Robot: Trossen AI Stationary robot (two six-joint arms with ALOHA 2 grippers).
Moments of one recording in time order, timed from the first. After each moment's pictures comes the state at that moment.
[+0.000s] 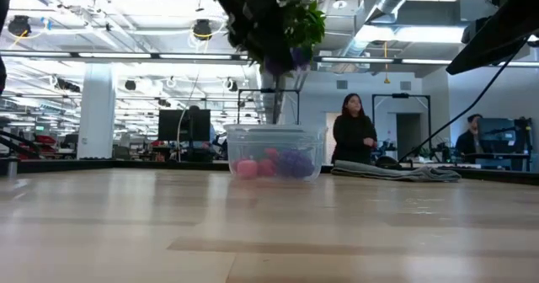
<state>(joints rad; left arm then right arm) -0.07 1.73 1.42 -0.55 -0.38 -0.16 0.69 0.95 0.60 -0.54 0.63 0.71</state>
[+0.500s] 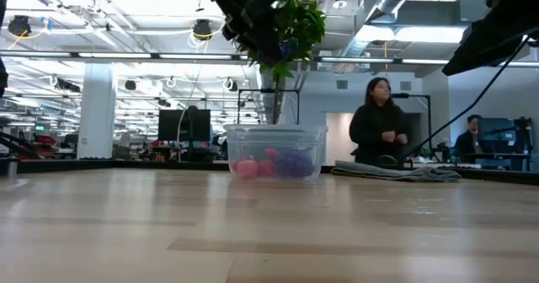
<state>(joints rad) 0.07 1.65 1.42 -0.55 -0.38 -0.05 0.67 0.95 0.60 -0.54 0.63 0.73</state>
